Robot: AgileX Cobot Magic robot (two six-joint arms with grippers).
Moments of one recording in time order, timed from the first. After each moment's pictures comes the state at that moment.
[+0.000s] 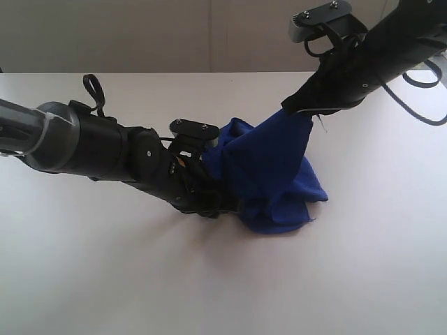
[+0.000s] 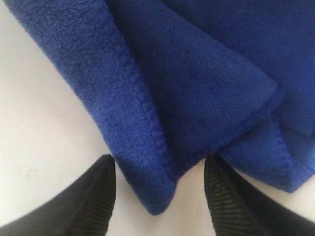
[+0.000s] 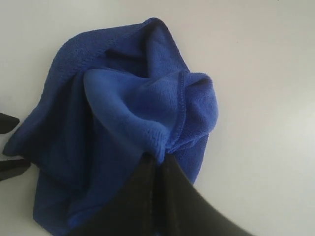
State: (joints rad) left arm -0.73 1.92 -1.07 -0.48 0.17 0.24; right arm 0.13 1.67 -1.25 0.31 0.65 -0.51
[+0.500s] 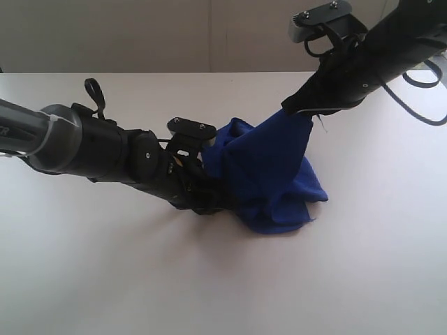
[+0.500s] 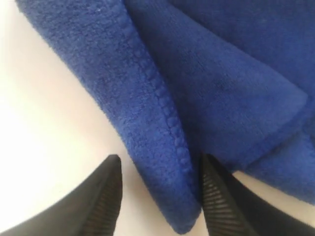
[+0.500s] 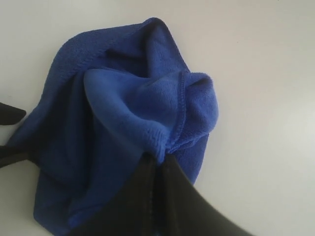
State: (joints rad) left arm -0.72 1.94 -1.07 -0.48 0.13 0.27; right arm 0.13 1.67 -1.25 0.31 0.65 -0.51
